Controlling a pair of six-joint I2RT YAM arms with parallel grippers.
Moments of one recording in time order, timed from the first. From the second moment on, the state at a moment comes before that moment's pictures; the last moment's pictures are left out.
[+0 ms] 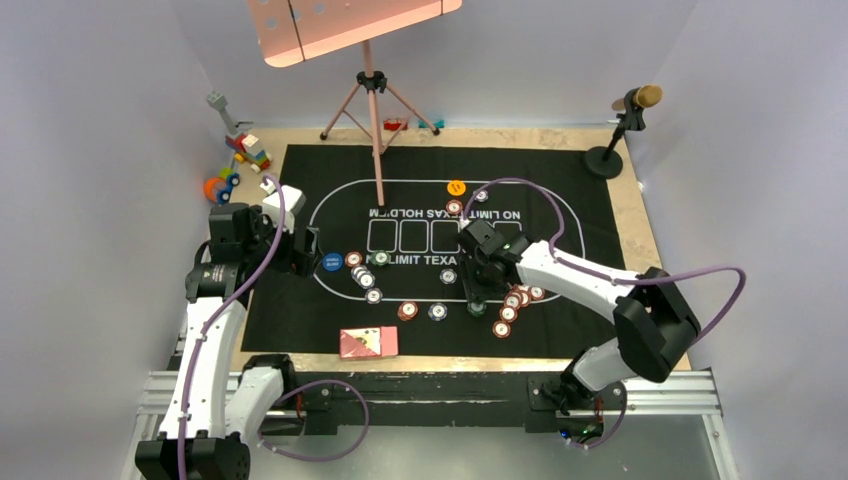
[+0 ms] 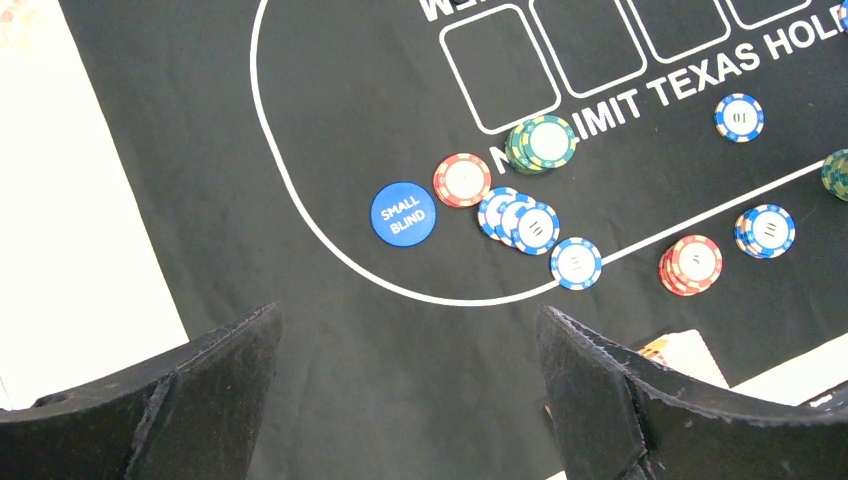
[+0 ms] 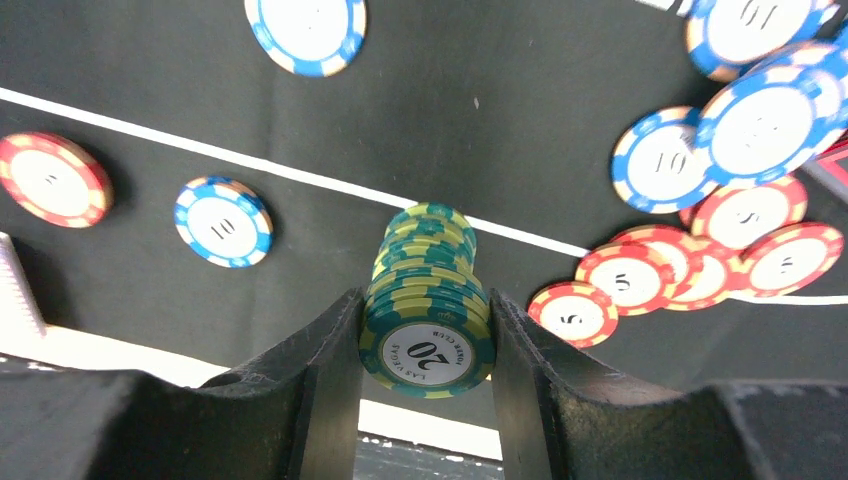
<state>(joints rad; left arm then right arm) 0.06 0.84 0.85 -0.70 0.39 0.25 0.77 1.48 0.93 -0.70 0.11 0.53</state>
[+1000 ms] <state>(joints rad) 0.06 0.85 0.85 -0.70 0.39 0.25 0.25 2.14 1.80 -0.73 0.20 0.43</state>
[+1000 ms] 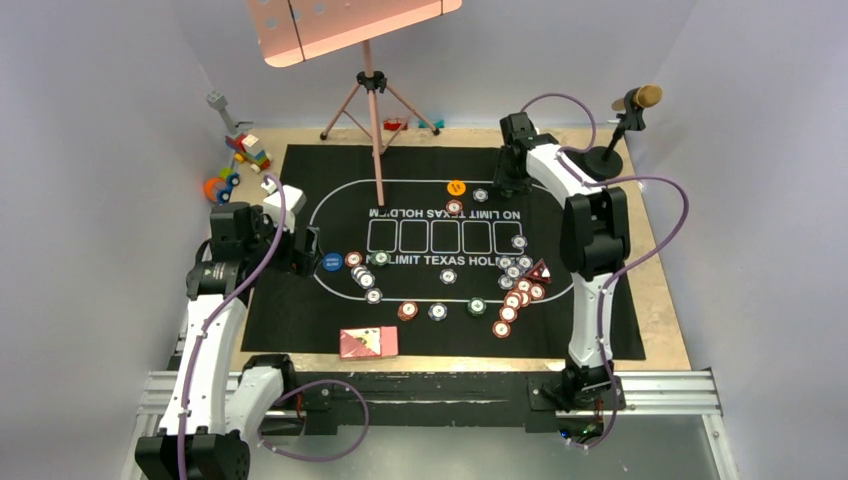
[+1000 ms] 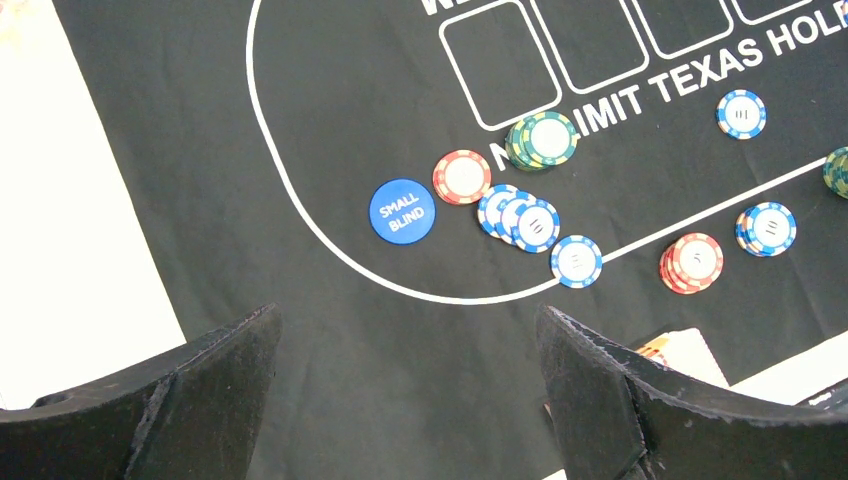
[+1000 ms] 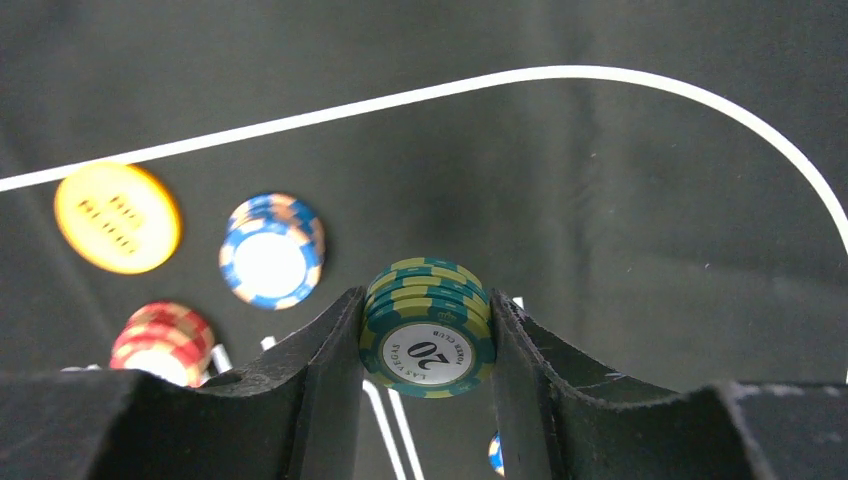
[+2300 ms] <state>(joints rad) 0.06 0.84 0.84 -0.70 0.39 0.25 0.25 2.04 1.71 -0.69 0.19 0.44</state>
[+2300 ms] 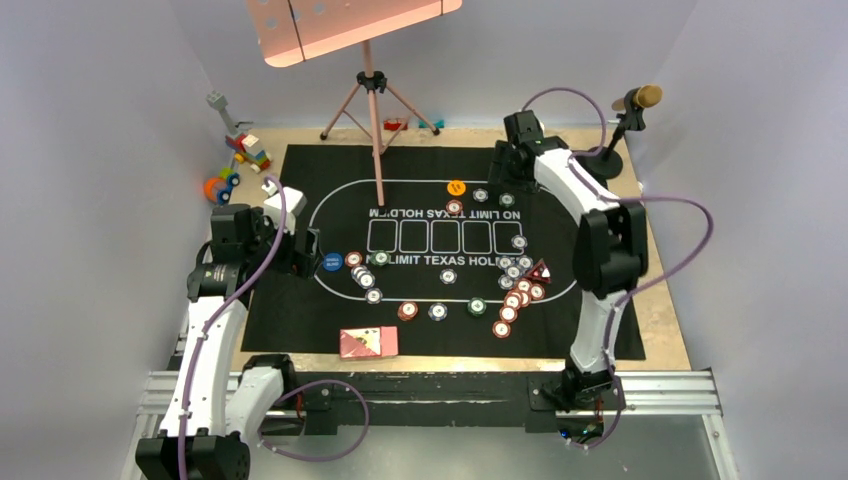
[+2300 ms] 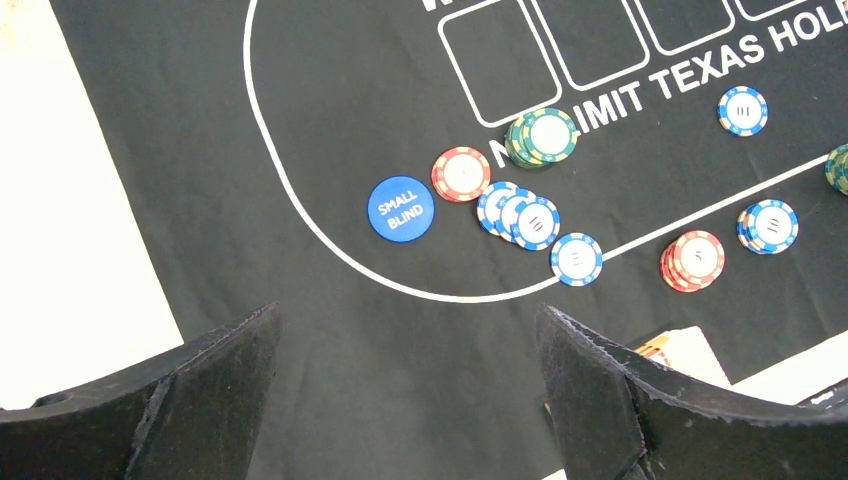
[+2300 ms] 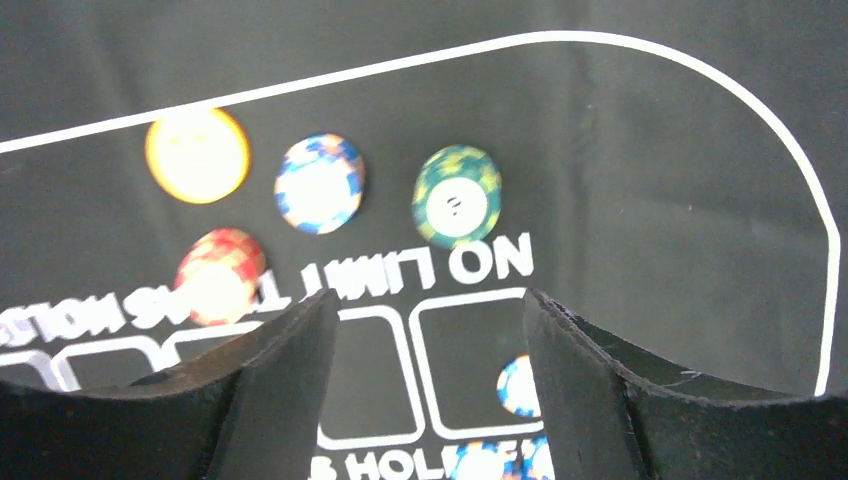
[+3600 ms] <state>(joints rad) 0.06 0.84 0.84 -0.70 0.39 0.25 0.80 1.57 0.86 -0.57 0.22 0.62</state>
